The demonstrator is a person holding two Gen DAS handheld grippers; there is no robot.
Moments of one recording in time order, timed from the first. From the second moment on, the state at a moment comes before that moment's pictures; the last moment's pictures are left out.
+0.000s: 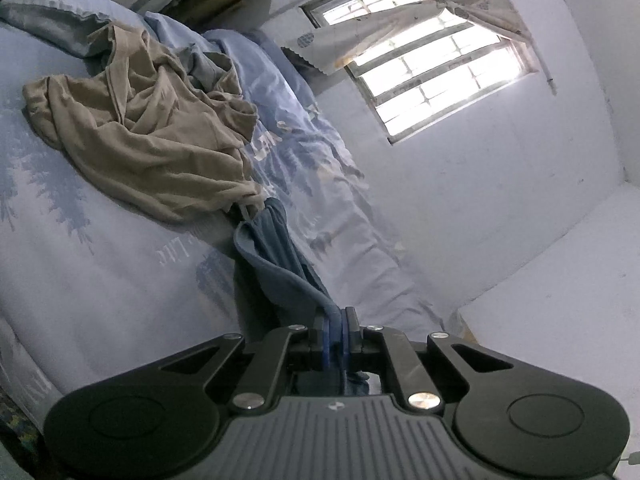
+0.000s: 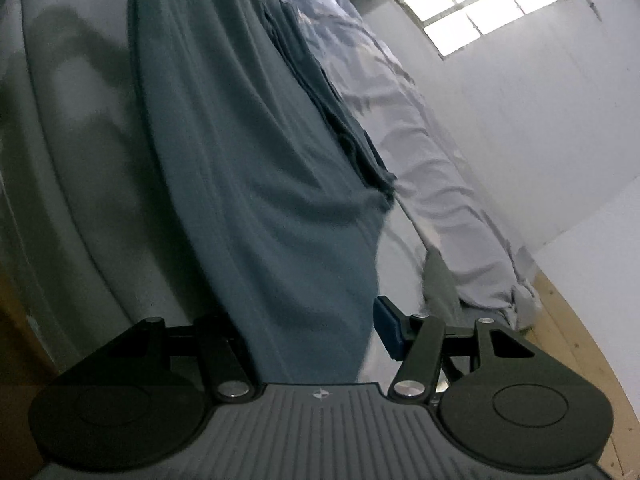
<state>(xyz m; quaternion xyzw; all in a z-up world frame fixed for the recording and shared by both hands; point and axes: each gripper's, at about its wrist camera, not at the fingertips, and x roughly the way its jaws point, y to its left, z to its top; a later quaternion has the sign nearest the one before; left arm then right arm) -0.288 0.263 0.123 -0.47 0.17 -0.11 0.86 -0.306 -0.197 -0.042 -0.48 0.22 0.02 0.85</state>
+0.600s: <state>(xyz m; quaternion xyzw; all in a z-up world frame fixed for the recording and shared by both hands) -0.288 0.256 0.148 -0.42 0.19 -0.11 0.88 -0.319 -0.233 0.038 -0.55 0.21 0.09 0.80</state>
